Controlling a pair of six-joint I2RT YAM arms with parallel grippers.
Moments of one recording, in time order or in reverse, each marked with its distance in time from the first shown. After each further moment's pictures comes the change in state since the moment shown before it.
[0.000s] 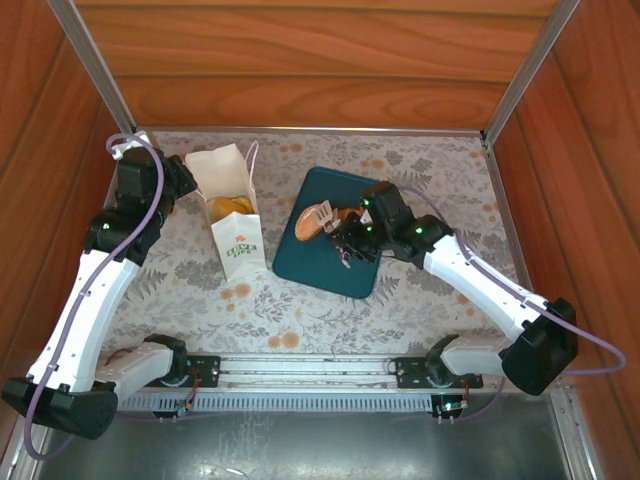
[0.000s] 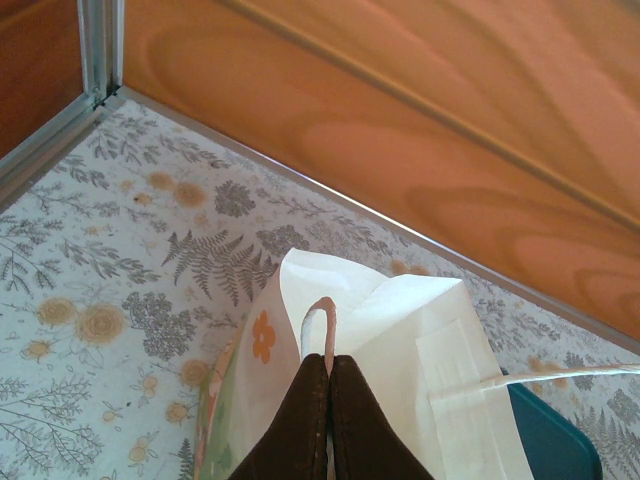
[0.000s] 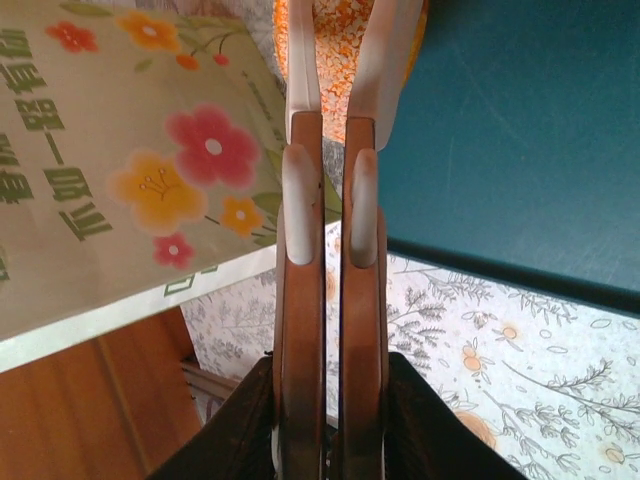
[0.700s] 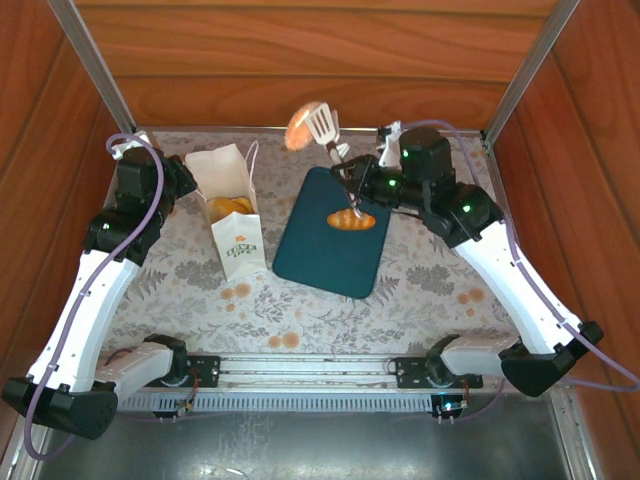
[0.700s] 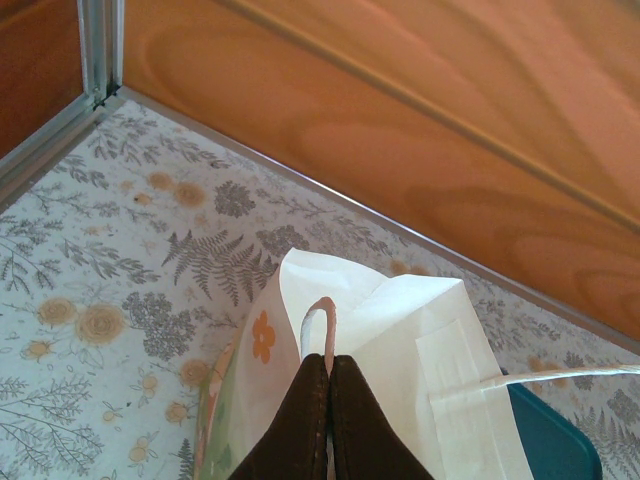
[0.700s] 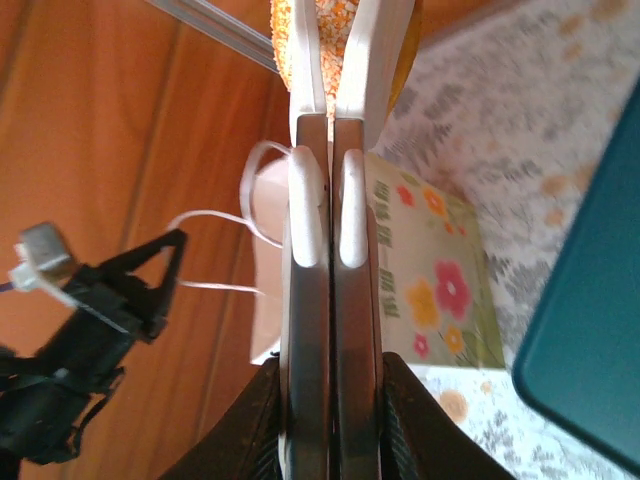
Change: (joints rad) left arm 0.000 0.000 0.000 0.000 0.000 0.000; right arm -0.032 0.009 0.513 -0.073 0.042 -0.274
